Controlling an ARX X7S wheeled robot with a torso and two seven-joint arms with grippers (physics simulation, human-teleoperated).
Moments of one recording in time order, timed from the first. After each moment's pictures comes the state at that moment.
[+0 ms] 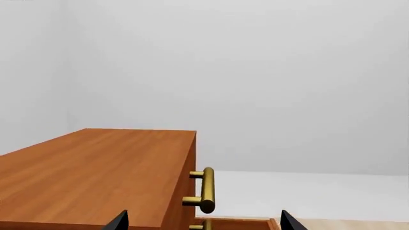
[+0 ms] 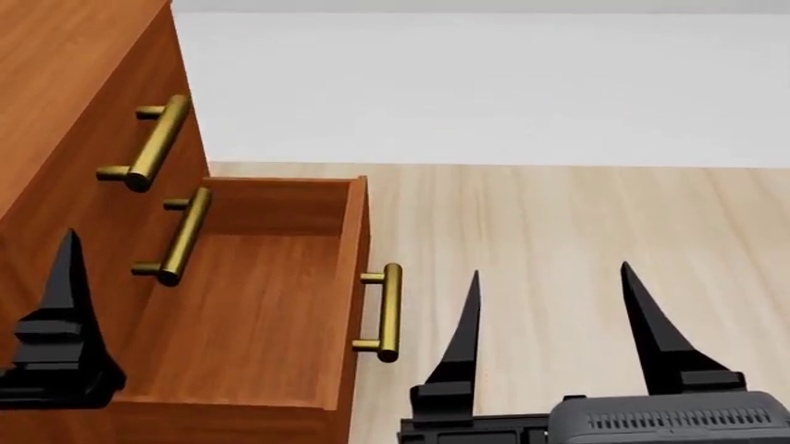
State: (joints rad) left arm -0.64 -0.90 0.73 0.85 -1.01 -0.31 -1.18; right arm 0.15 0.39 -0.21 -0.77 0.28 0.49 0.38
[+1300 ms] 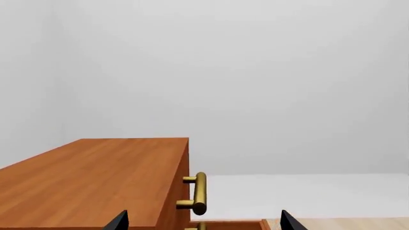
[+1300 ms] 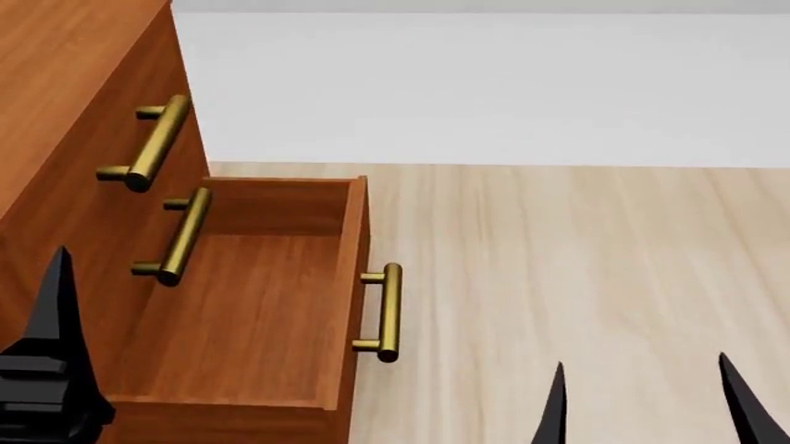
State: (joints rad) left arm -0.66 -0.94 0.74 0.97 -1.04 -0.35 -1.24; right arm -0.15 0.57 -0.06 -0.93 0.28 0.49 0.43
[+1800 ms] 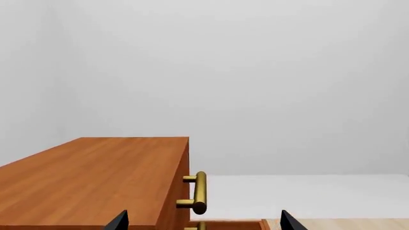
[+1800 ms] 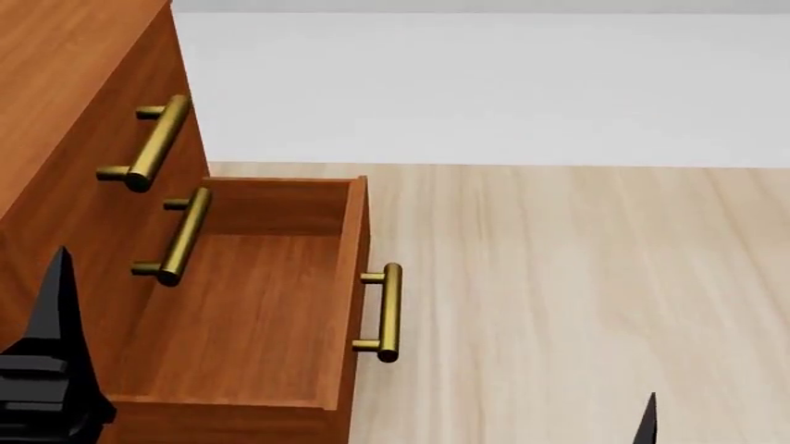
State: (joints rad) left arm -0.65 -0.94 0.74 0.96 -1.03 -0.34 -1.23; right arm -0.31 0.57 0.09 -0.86 0.28 0.36 0.45
